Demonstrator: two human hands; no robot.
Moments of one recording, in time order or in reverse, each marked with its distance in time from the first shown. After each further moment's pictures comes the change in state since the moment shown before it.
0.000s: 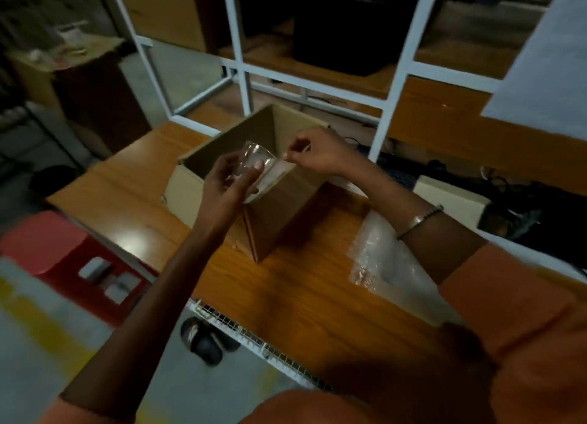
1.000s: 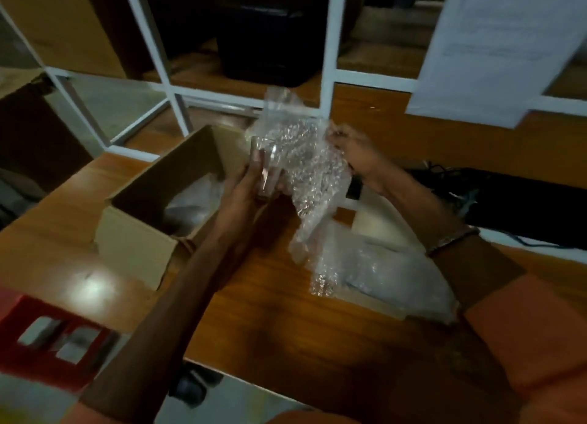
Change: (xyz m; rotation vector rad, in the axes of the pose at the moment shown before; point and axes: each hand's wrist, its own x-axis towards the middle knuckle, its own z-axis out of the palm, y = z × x) left_hand 0.025 0.020 0.127 -0.371 -0.319 -0.191; right_hand -0.075 0.107 -0.087 0.712 0.264 0.386
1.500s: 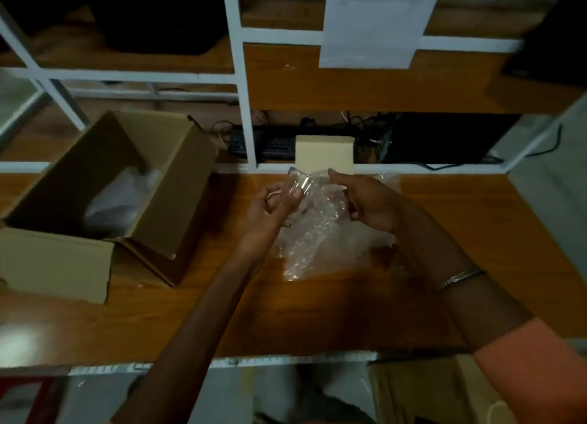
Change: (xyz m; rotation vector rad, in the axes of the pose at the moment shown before) left_hand -0.058 -0.081 0.061 0.183 -0.322 -0.174; right_hand -0.162 0.106 -0.039 0.373 0.061 0.422
